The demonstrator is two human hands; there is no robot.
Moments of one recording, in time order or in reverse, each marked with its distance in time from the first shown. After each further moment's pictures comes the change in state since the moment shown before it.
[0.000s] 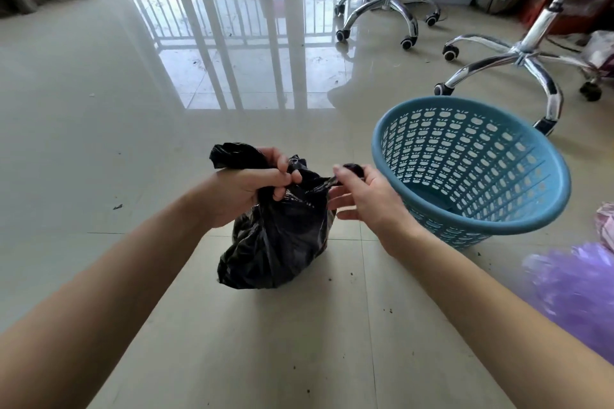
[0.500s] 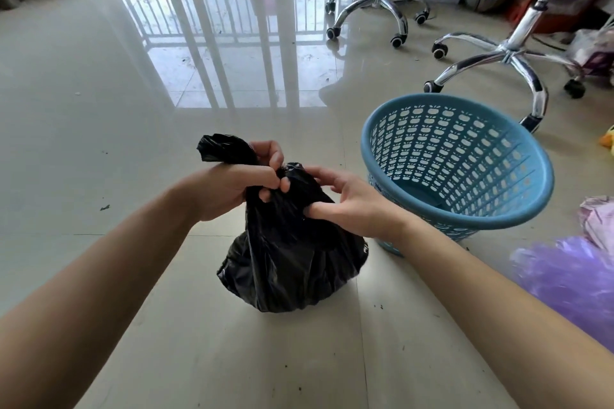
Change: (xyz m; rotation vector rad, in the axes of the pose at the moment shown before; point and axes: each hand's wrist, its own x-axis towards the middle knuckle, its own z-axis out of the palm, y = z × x) left_hand 0.001 0.013 0.008 0.128 -0.088 -0.050; right_hand 0.005 0.000 -0.010 -0.331 -0.368 -0.248
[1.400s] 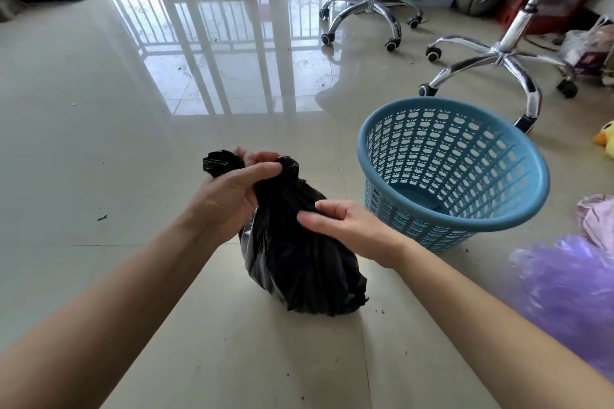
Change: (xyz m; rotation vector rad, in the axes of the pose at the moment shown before) left_hand 0.012 -0.024 0.016 -0.525 0.415 0.172; right_hand -0.014 0.019 0.012 0.309 -0.081 0.140
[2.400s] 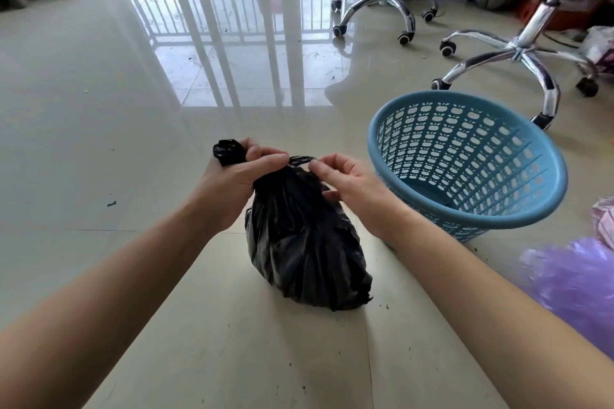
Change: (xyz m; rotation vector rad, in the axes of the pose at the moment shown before) left_hand 0.000 0.001 -0.012 0.359 -0.002 0.118; right_hand 0.031 -0.019 0.002 0.110 0.250 -0.096
